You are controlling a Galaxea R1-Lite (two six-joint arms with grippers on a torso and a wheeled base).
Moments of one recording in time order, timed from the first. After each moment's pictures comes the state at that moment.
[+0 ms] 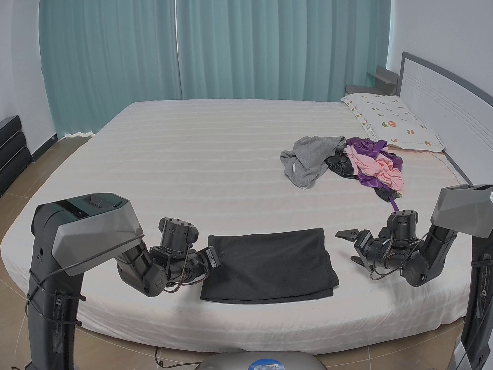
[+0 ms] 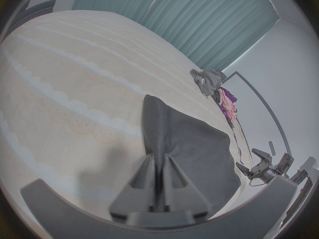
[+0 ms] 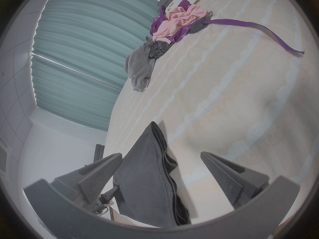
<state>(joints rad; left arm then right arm) -0.40 2.43 -0.96 -0.80 -0.11 -0.71 0.15 2.35 -0.68 -1.11 0.29 0.94</state>
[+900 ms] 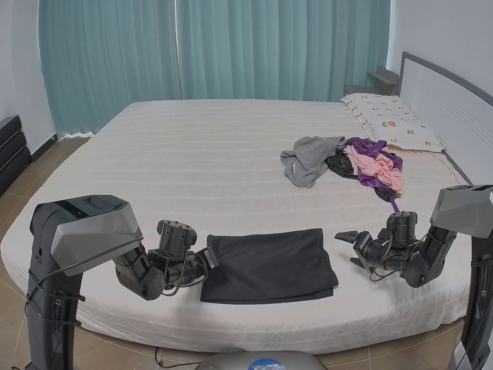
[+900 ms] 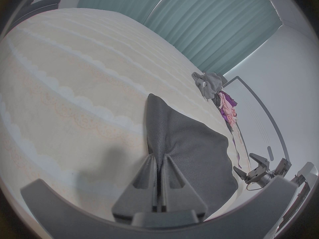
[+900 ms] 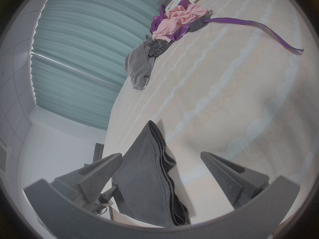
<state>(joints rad) -0.40 2.42 -0.91 -0.85 -0.10 -0.76 0.16 2.35 -0.67 -1.11 0.29 0.94</state>
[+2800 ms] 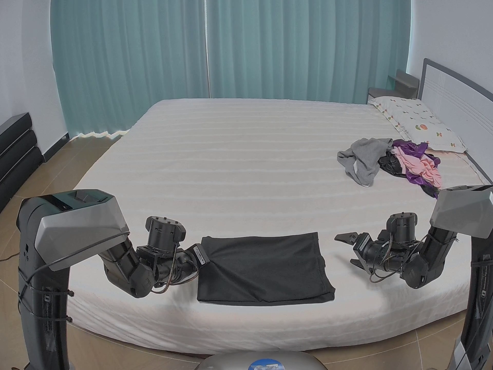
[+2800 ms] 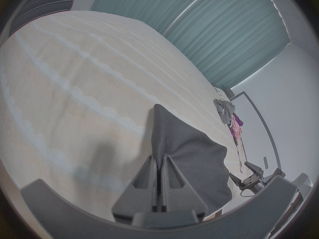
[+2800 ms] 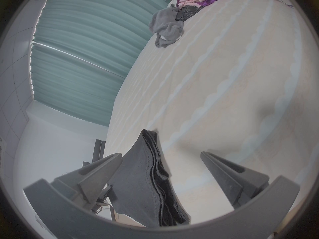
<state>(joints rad) -0.36 2.36 -0.85 -0.84 -0.10 -0.80 0.16 2.35 -0.66 -1.11 0.29 0.94</state>
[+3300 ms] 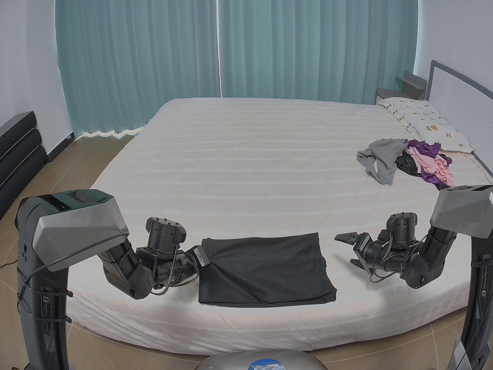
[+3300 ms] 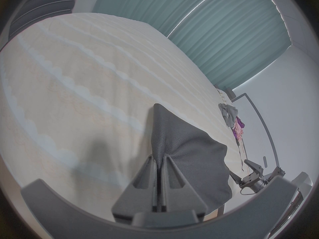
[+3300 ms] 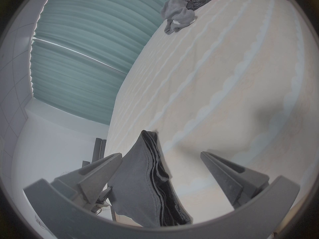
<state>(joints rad) -0.37 2.35 -0.84 -0.83 -0.10 -0.81 0.16 2.35 -0.66 -1.11 0.29 0.93</state>
